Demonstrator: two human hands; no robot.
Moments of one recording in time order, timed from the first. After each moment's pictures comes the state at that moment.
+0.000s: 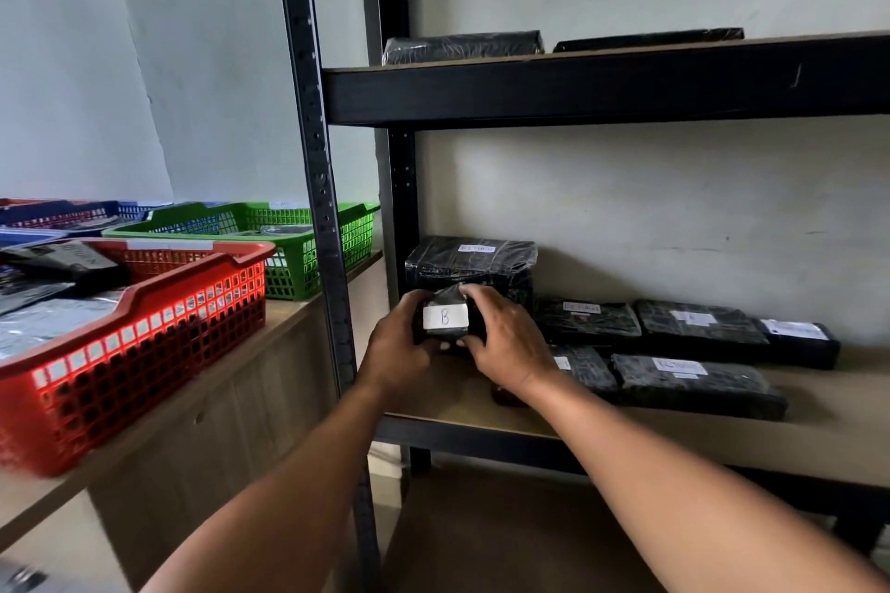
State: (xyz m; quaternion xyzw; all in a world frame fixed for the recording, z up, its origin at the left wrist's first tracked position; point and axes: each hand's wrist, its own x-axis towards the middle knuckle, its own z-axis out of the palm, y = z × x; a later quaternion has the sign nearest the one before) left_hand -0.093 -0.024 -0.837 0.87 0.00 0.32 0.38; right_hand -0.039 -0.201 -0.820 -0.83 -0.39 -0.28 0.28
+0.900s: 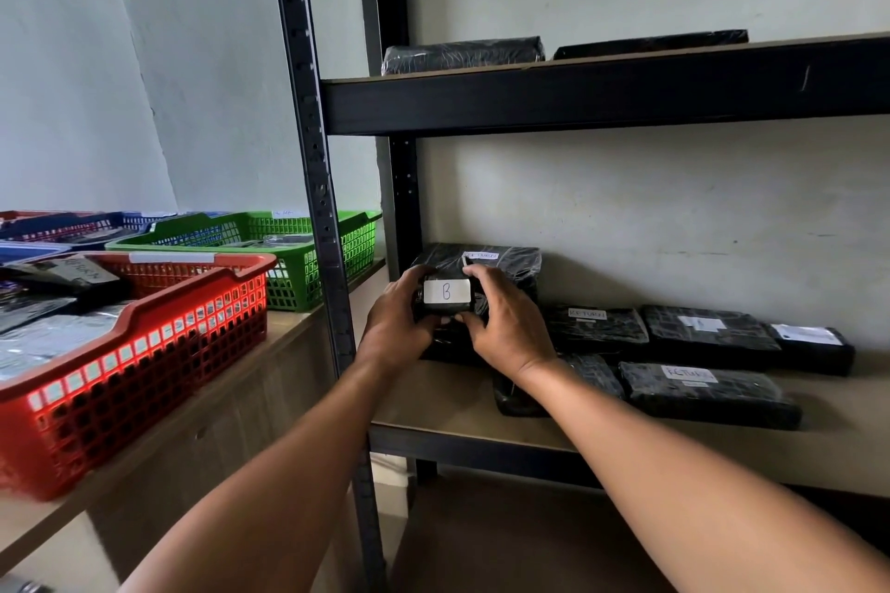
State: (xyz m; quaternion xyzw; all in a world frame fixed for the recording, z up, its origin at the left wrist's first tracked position) left_hand -0.085 -0.020 -0.797 0.87 0.00 0.35 0.36; right_hand -0.030 -0.190 -0.798 -0.80 -0.37 -0.33 0.34
